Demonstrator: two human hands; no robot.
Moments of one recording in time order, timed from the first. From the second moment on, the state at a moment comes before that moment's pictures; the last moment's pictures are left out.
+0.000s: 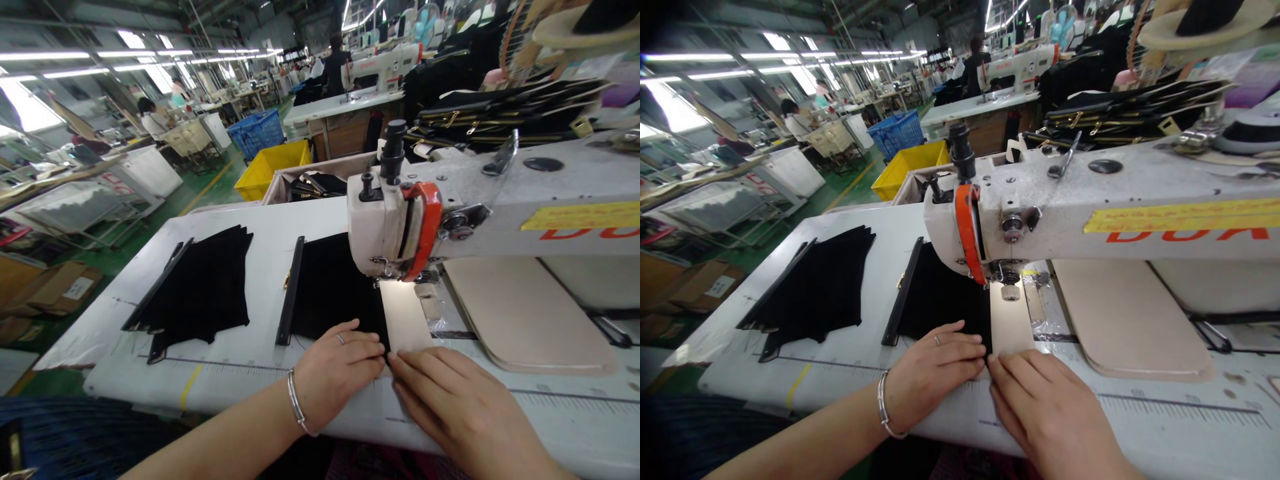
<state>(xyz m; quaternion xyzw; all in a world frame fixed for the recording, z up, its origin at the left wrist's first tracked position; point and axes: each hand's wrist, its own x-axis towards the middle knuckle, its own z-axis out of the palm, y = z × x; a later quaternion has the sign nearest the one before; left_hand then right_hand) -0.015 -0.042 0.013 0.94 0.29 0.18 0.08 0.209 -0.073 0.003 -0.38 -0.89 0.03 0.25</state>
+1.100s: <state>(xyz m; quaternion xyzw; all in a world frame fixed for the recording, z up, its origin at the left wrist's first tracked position) -0.007 0.055 0.007 0.91 0.37 0.16 0.04 0.203 0.009 0.002 -0.46 -0.87 -0.02 0.16</state>
